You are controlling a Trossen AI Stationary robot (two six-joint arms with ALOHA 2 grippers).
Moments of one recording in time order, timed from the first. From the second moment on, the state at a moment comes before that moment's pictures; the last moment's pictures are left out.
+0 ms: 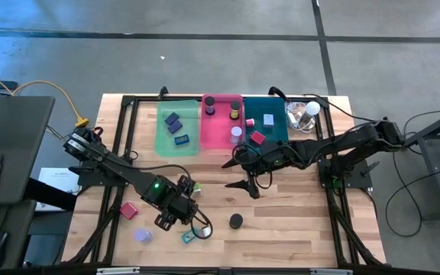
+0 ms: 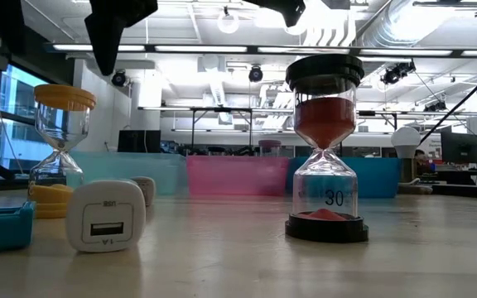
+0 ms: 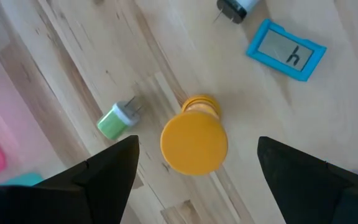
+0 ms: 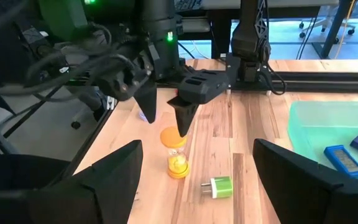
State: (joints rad) left arm -0.51 1.63 1.39 -1.06 -0.15 -0.01; right arm 0.16 1.43 1.05 0.08 -0.06 0.09
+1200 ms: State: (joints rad) left arm -0.48 1.63 1.16 -0.80 -0.13 0.04; right arm 0.17 1.43 1.05 0.08 -0.05 0.11
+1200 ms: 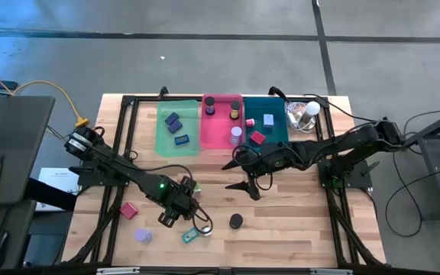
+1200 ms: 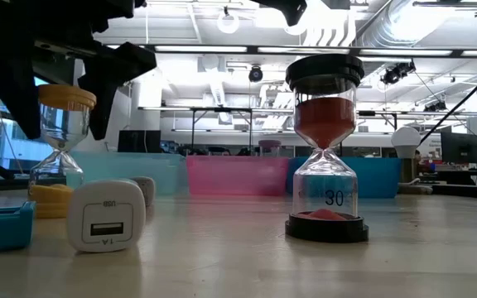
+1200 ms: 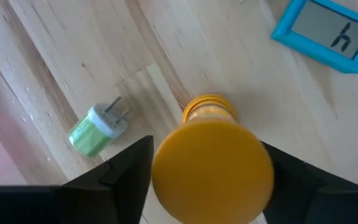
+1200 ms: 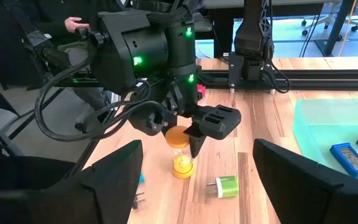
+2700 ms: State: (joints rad) left arm 0.19 1.52 1.57 -1.00 -0.10 0.19; right arm 0.46 1.43 1.05 -0.06 0.38 0.27
